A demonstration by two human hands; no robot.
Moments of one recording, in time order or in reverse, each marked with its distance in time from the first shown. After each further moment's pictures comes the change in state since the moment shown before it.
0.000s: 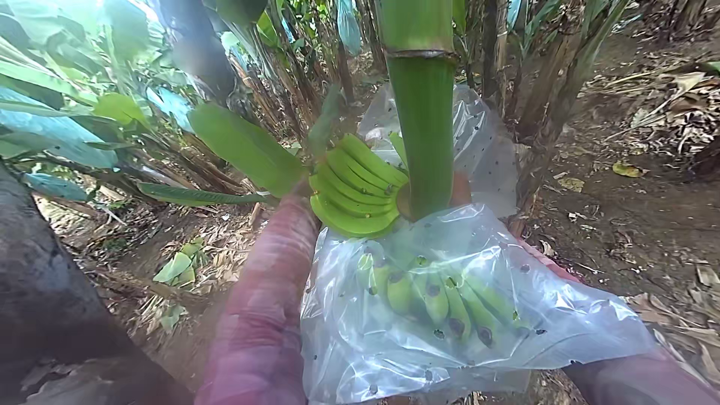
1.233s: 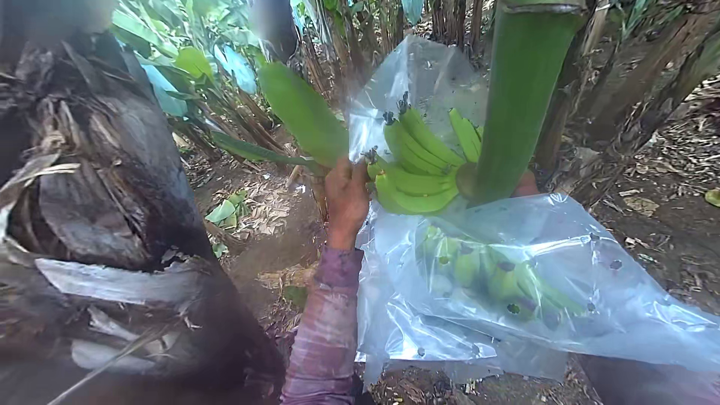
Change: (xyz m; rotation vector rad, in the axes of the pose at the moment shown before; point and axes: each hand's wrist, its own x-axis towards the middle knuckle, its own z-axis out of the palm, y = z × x) left_hand -0.055 -0.128 0.070 -0.568 0.881 0.199; right_hand -0.003 0.012 -0.021 0.062 -0.258 -0.057
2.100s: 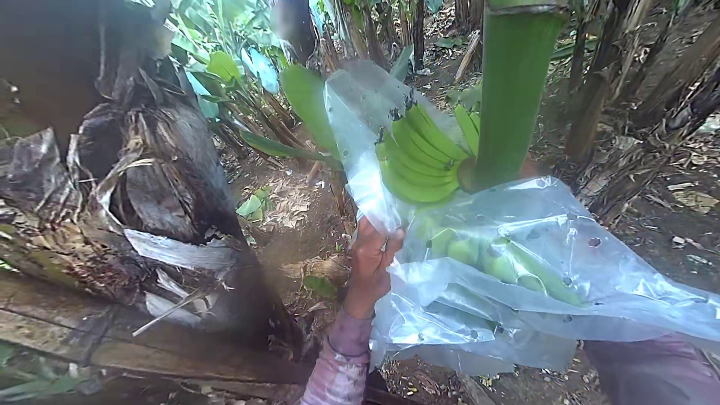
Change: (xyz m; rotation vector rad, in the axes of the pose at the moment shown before) left_hand -0.128 0.011 -0.011 0.300 -0.088 0.251; right_hand -0.034 -0.143 -0.084 0.168 -0.096 0.246
